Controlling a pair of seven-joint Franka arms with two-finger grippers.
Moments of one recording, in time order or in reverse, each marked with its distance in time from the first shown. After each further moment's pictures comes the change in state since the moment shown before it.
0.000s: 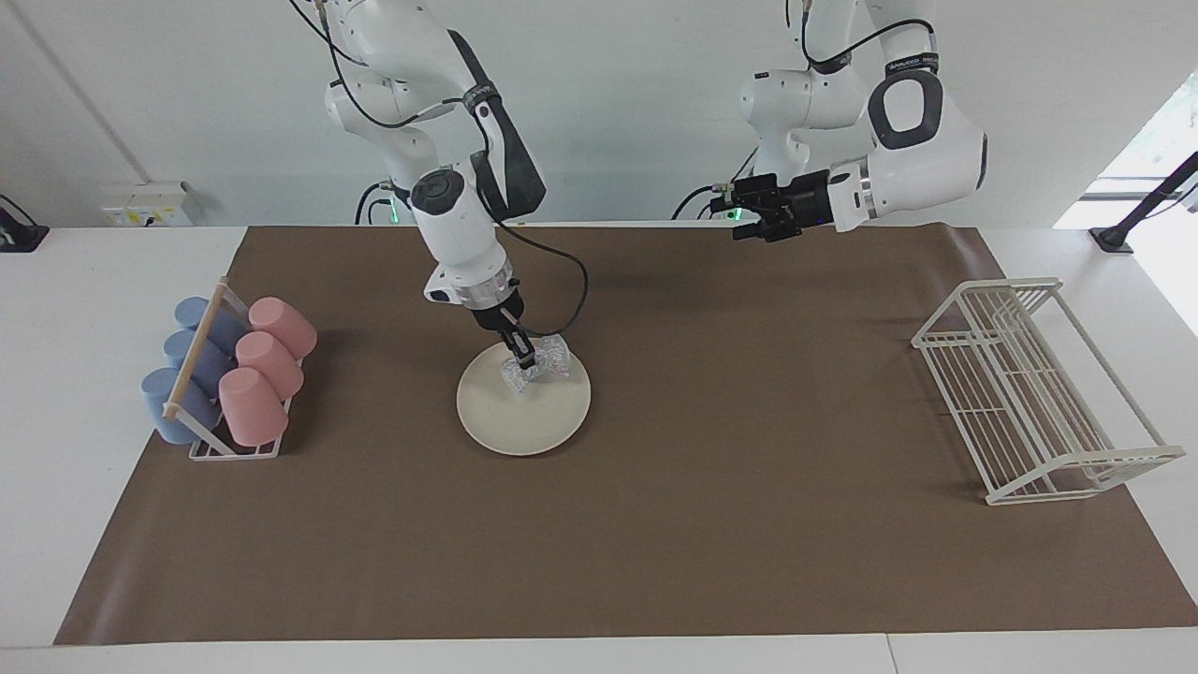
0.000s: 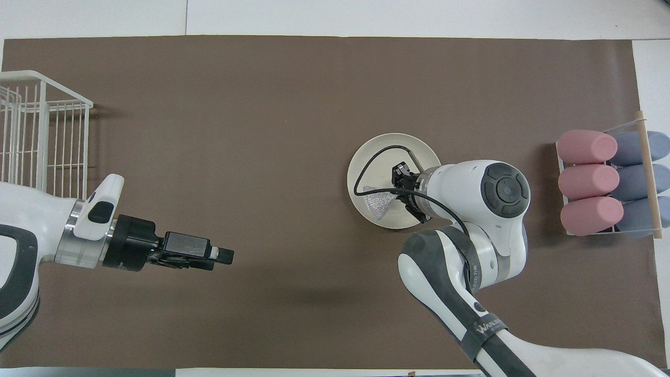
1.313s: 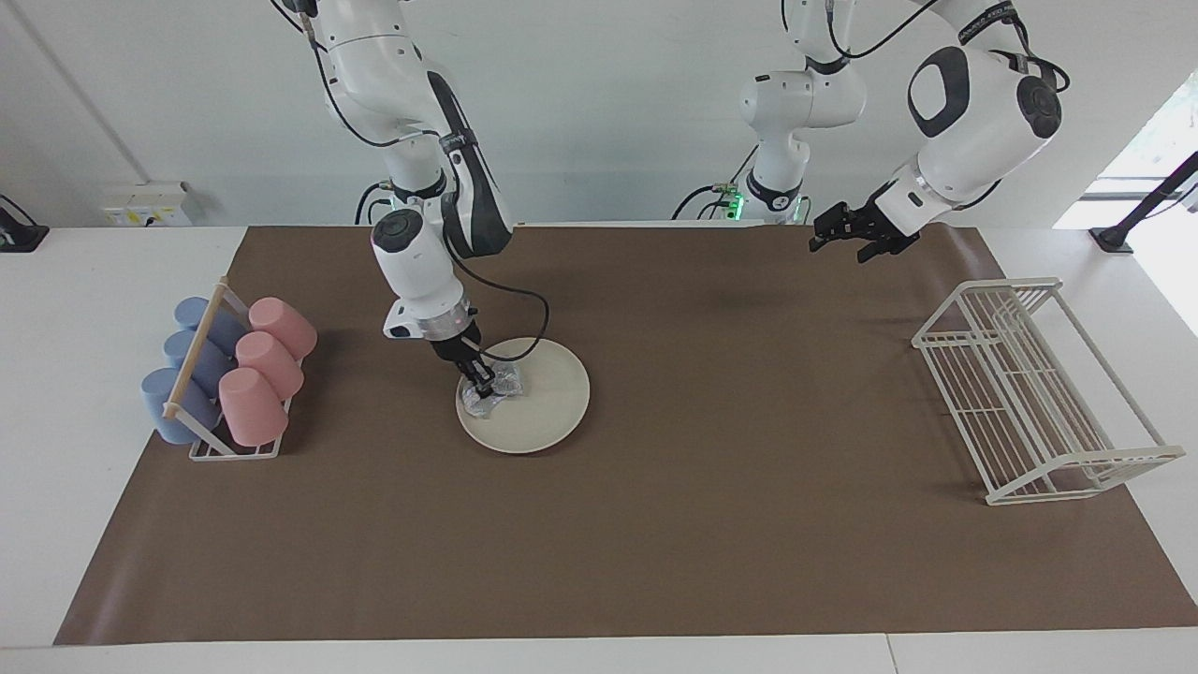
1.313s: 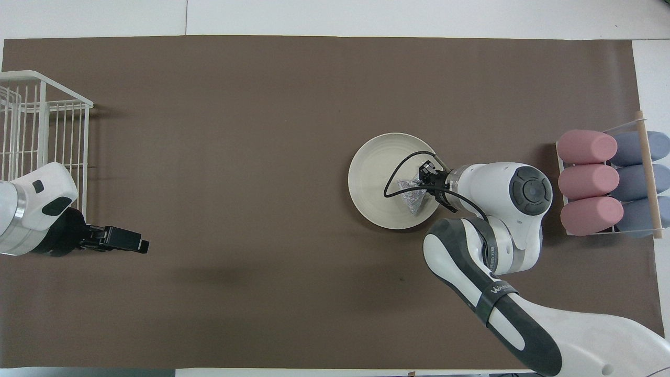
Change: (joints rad) left arm 0.083 0.020 -0.002 0.120 0.673 0.043 -0.024; right arm -0.123 0.081 0.004 -0.066 0.003 0.174 -0.325
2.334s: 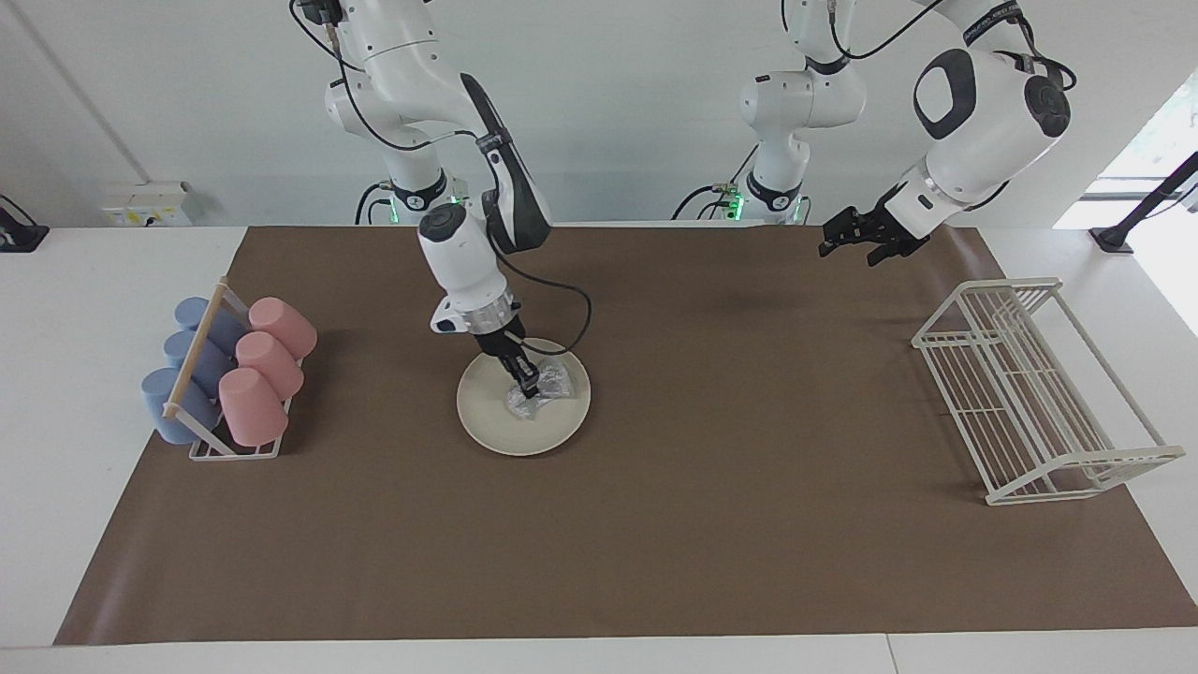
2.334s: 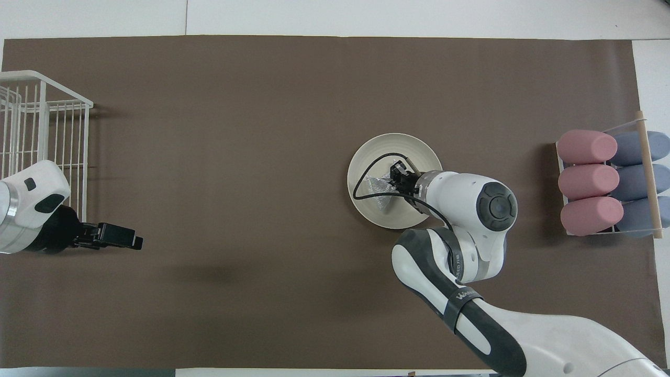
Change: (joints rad) left arm 0.016 0.004 0.003 0.001 0.008 0.013 -0.006; right arm 0.087 0.043 0.002 0.015 0.111 0.141 0.028
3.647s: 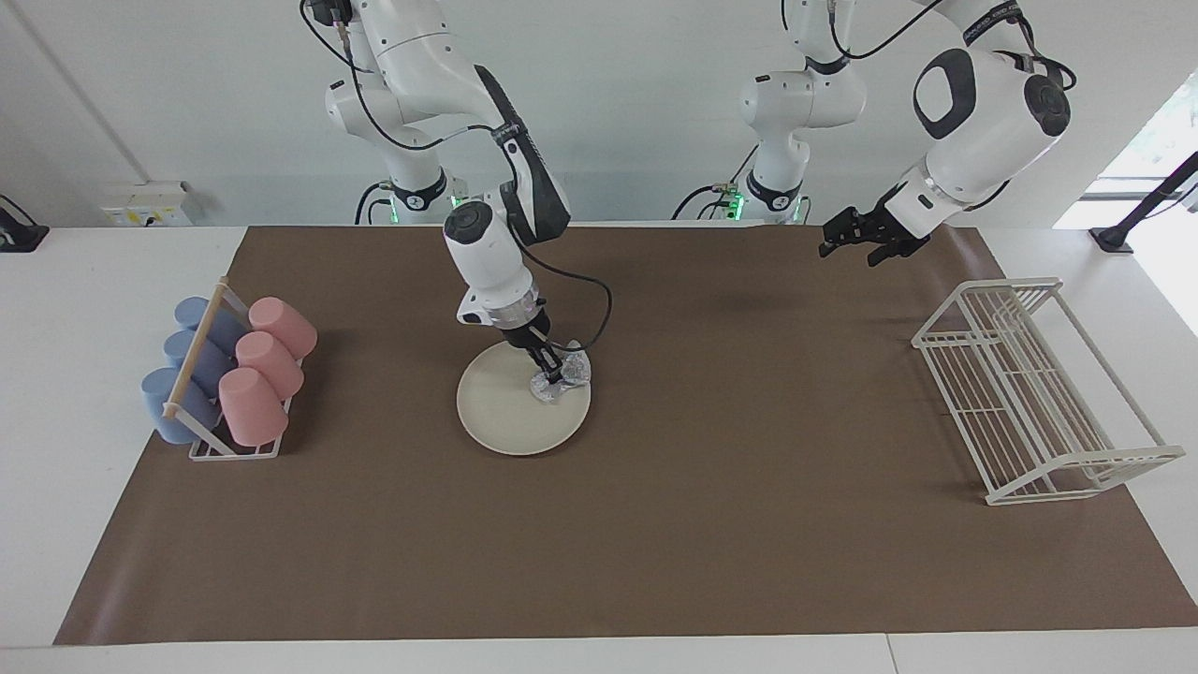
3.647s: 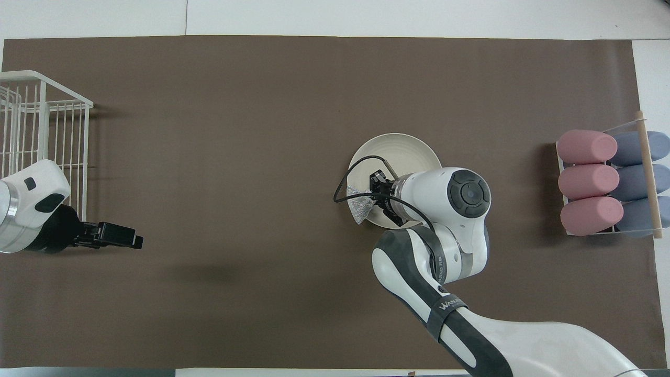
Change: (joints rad) left arm 0.000 0.000 -0.002 0.001 0.000 0.005 0.000; right arm 0.111 -0.005 -0.031 0.118 -0.002 -0.296 0.234
